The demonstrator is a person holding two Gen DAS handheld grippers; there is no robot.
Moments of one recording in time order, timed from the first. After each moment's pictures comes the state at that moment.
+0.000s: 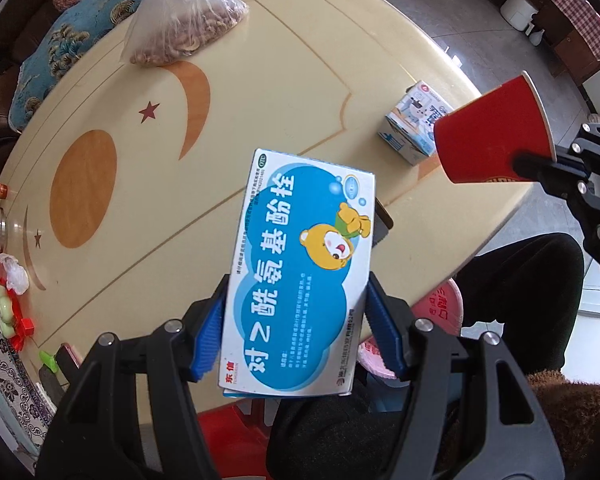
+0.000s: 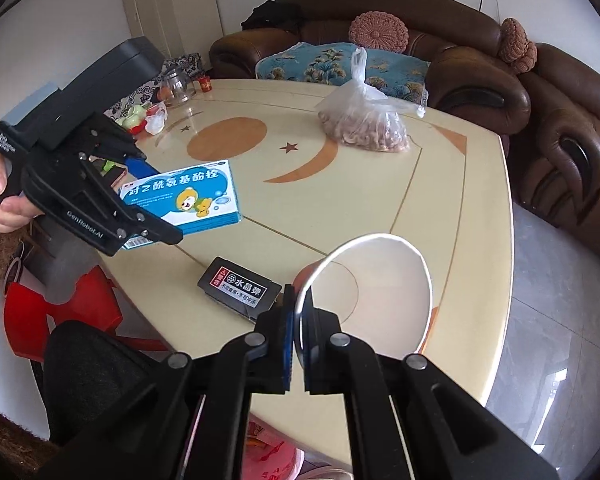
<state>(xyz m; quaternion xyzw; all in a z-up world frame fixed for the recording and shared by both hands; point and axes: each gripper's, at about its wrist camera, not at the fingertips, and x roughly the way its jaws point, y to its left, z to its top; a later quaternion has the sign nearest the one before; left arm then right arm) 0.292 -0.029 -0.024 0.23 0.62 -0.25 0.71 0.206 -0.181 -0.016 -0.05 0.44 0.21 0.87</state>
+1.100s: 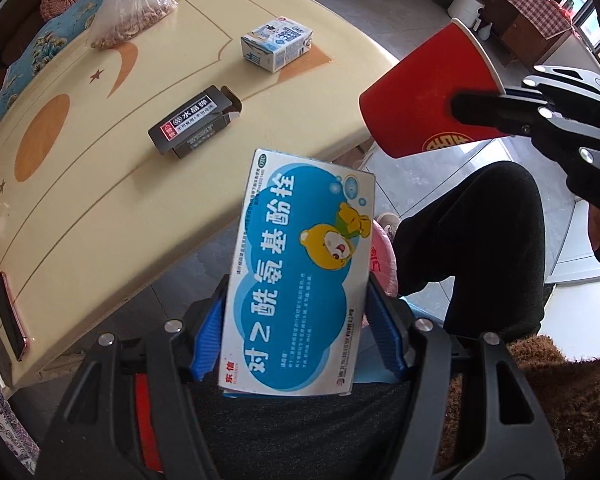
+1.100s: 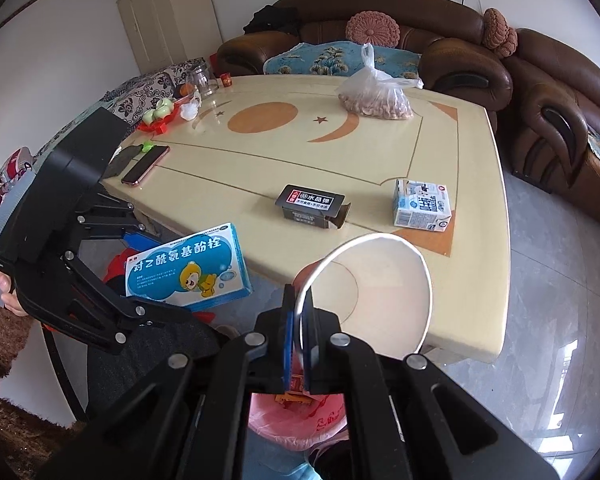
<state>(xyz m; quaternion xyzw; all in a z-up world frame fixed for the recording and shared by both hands) 0.087 -0.016 -0.063 0.20 0.59 -0.31 0.72 0.040 -0.158 -0.006 -0.02 0.45 0.20 0.87</state>
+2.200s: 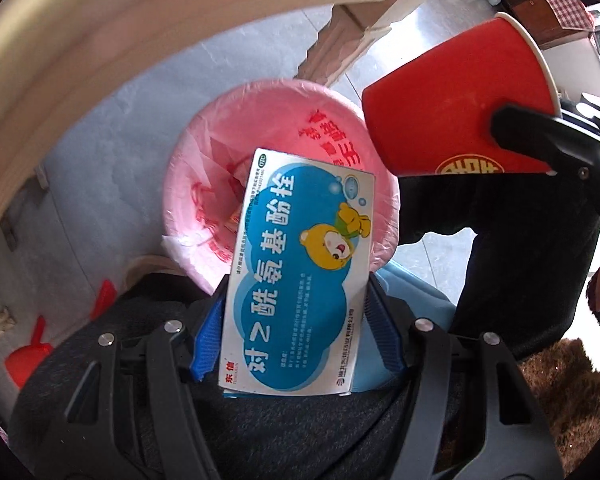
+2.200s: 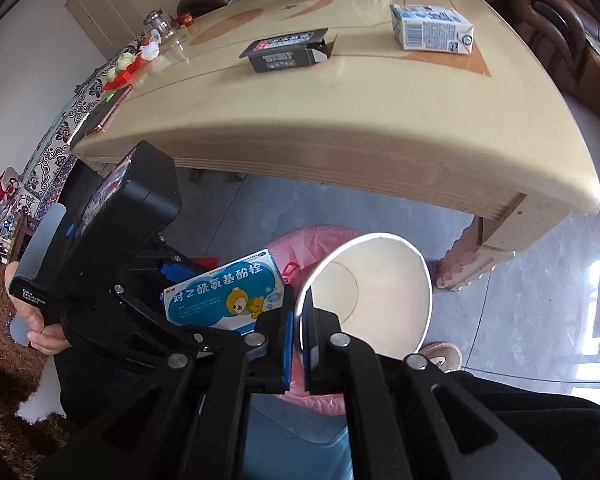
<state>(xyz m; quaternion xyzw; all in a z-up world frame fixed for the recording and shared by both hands) 0.067 -0.030 -0.273 0.14 0.72 -0.32 0.61 0.018 -0.154 -0.182 0.06 0.55 0.17 0.81</state>
